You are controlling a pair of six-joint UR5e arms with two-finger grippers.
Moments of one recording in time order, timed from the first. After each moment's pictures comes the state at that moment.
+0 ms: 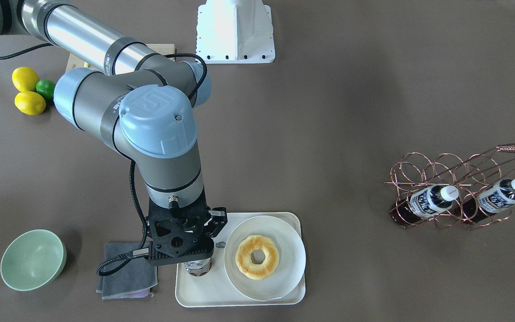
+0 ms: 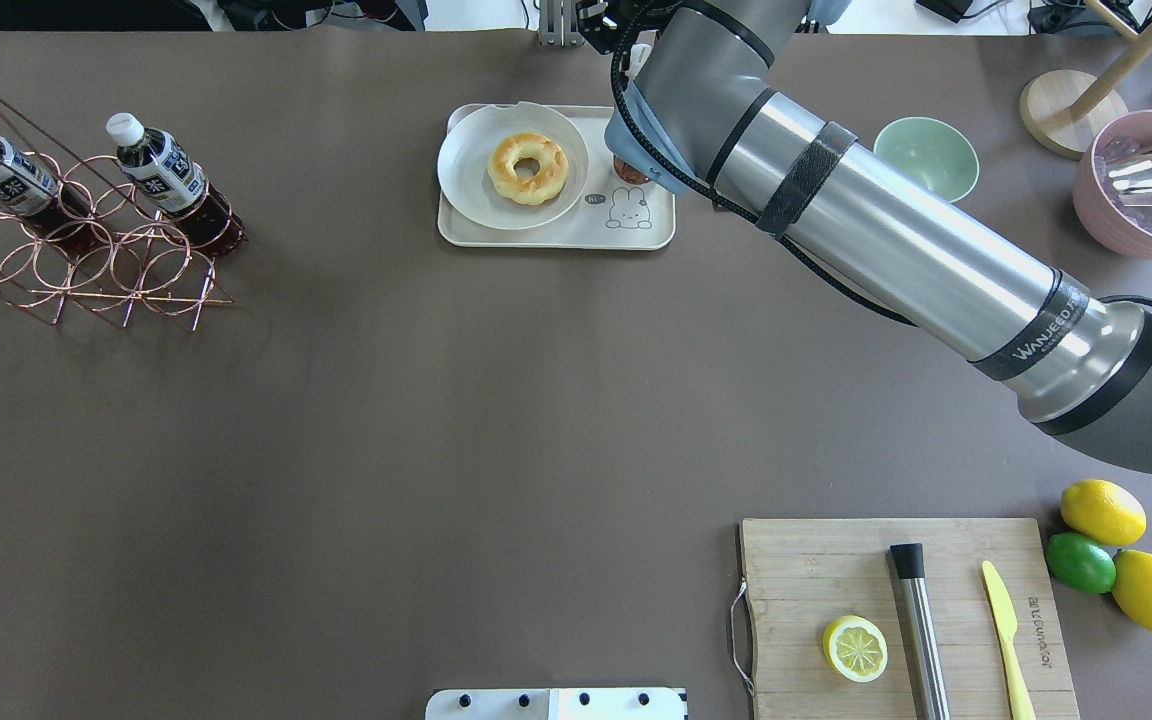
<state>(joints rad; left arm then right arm) -1.46 -1.41 -2.03 -1.70 -2.33 -0.14 0.88 -0.47 1.12 -1.49 1.91 0.83</state>
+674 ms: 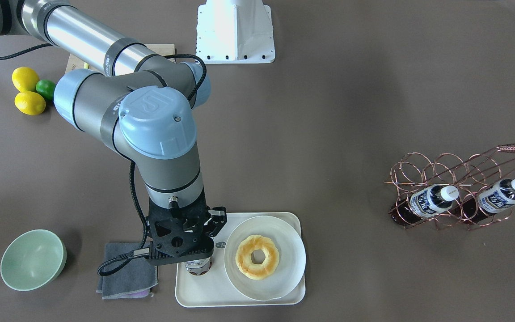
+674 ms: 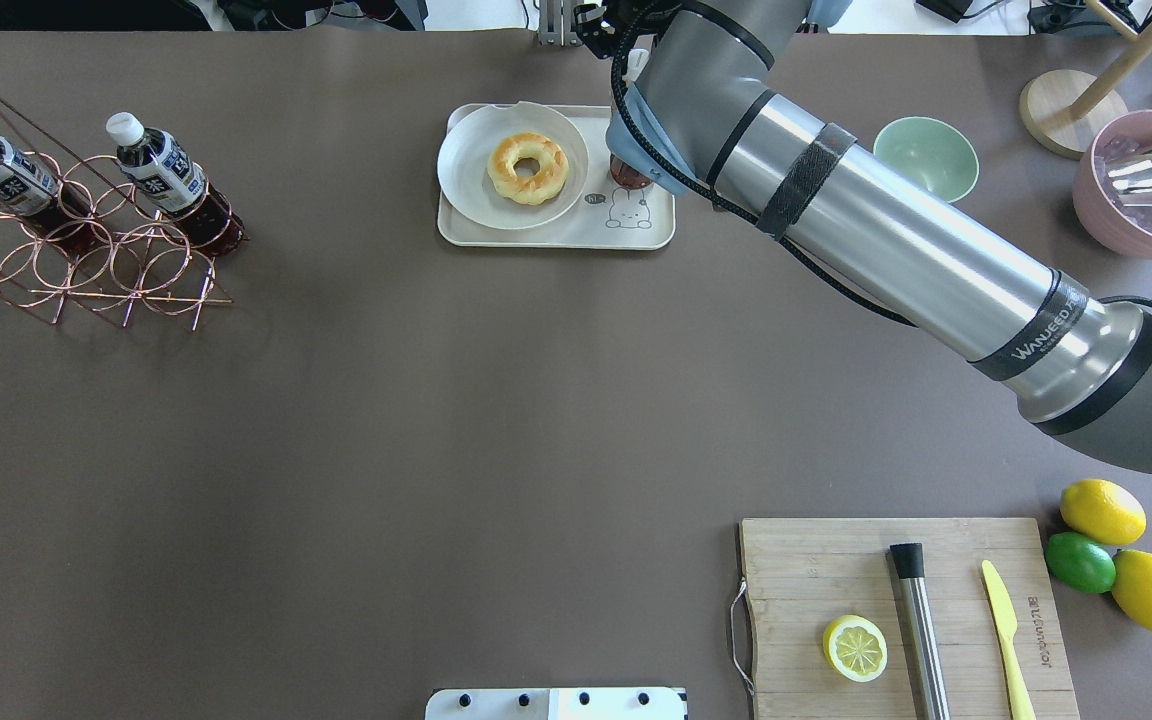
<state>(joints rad) -1.46 -1.41 -2.03 -1.70 -2.33 -0.14 0.88 -0.48 1.12 -1.48 1.92 0.83</state>
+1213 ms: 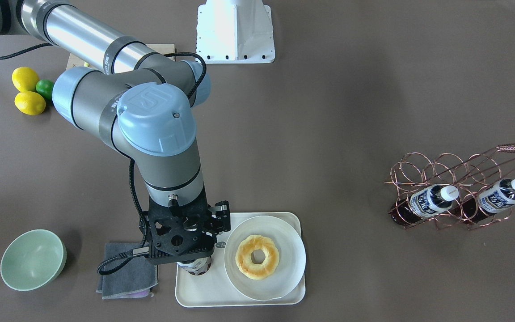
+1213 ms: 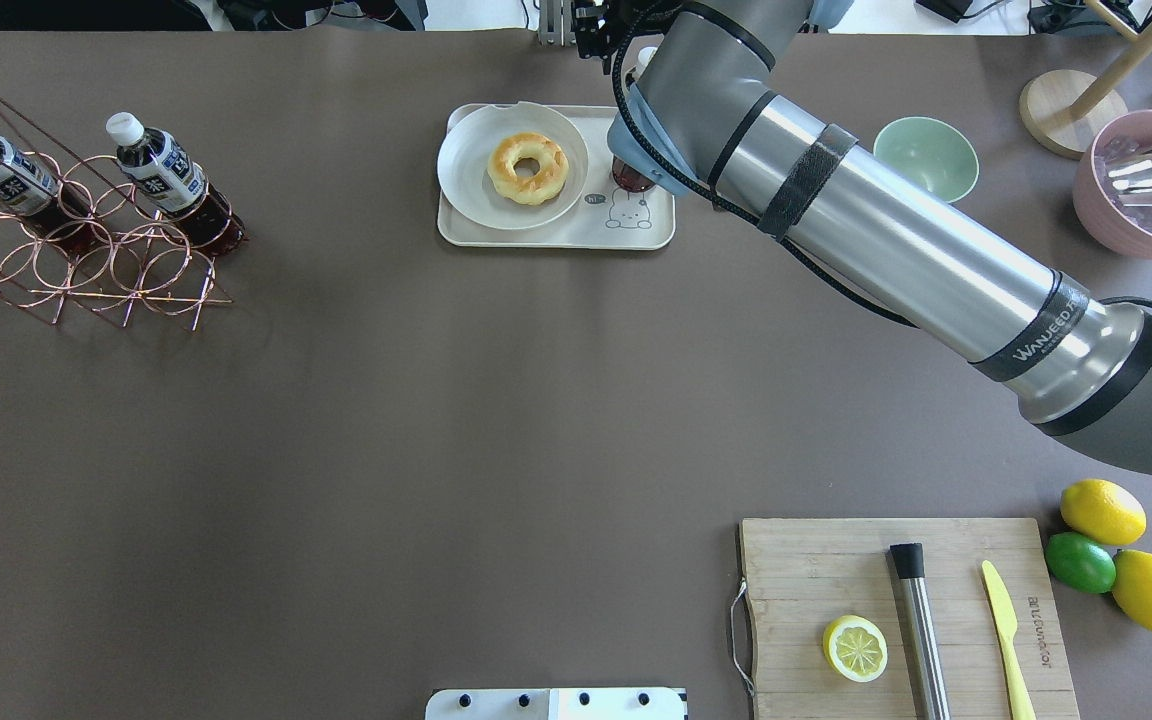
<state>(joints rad) -1.46 -1.40 -2.02 -1.71 -2.33 -0.14 0.89 -0.47 1.13 -1.48 1.93 0.83</state>
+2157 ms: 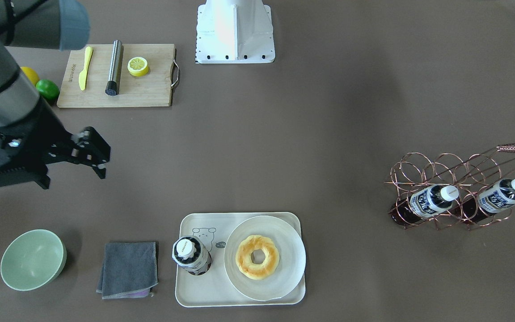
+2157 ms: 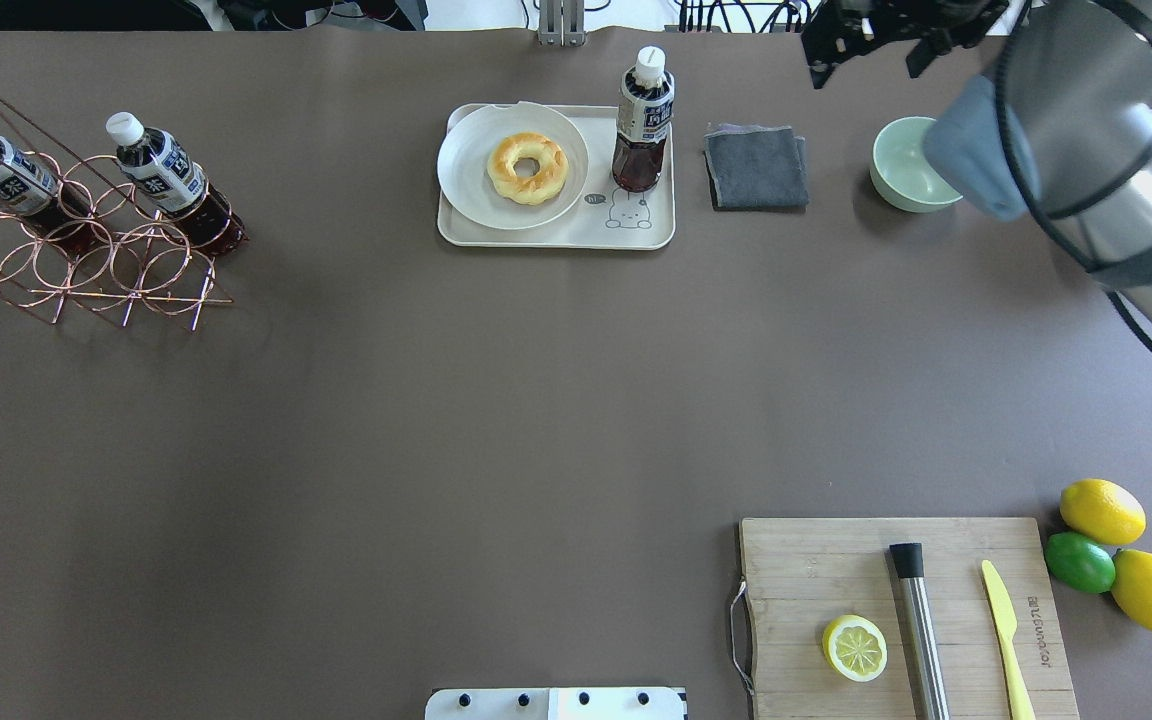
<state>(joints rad) -1.56 -1.41 -1.98 -1.64 -2.35 -0.01 1.08 -0.92 1.77 -1.76 2.15 0.60</state>
